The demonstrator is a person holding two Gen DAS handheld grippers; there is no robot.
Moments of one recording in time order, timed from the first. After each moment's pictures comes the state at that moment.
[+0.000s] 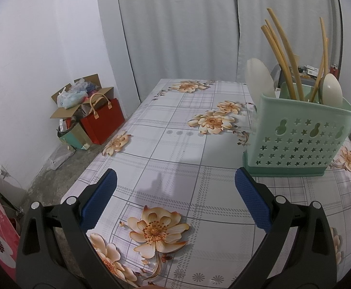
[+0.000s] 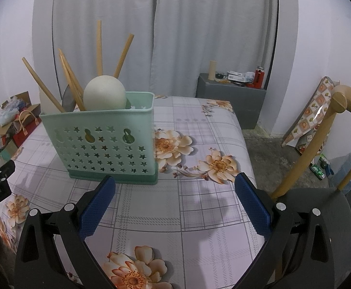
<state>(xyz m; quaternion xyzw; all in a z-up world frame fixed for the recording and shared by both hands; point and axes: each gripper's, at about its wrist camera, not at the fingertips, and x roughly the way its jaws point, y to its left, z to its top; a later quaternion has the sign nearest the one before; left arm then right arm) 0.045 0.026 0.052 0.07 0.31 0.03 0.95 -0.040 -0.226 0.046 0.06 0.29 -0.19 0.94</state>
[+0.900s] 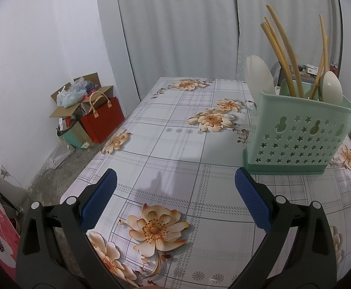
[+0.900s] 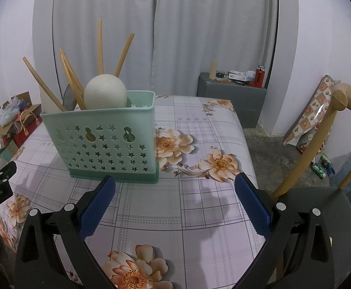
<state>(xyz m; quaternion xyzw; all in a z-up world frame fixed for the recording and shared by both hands) 0.045 0.024 0.049 0.07 0.32 0.03 0.95 -0.039 -0.224 0.045 0.06 0.29 -0.18 0.94</state>
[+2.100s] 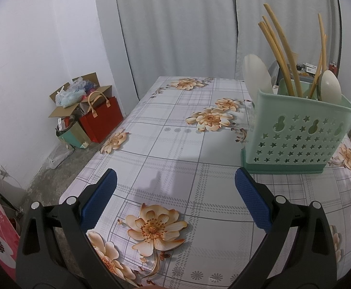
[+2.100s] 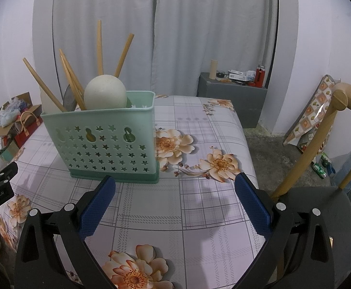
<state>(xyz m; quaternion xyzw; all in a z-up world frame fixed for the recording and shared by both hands) 0.043 0.022 0.045 0.07 0.32 0.03 0.94 -0.040 -0.224 0.045 0.06 0.29 -0.18 0.94</state>
